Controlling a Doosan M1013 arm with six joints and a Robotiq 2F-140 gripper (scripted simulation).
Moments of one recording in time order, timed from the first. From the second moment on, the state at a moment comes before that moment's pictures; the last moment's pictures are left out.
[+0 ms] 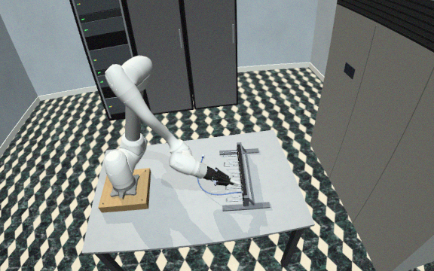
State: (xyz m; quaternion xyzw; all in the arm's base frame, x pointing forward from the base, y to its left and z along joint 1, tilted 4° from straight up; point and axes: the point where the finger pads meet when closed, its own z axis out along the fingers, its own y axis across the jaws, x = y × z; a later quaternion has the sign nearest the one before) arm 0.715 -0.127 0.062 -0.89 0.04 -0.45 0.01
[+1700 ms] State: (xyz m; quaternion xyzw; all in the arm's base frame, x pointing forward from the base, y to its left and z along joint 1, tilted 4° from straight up) arm 0.645 -0.077 0.109 -0.93 -0.14 -0.33 -0.12
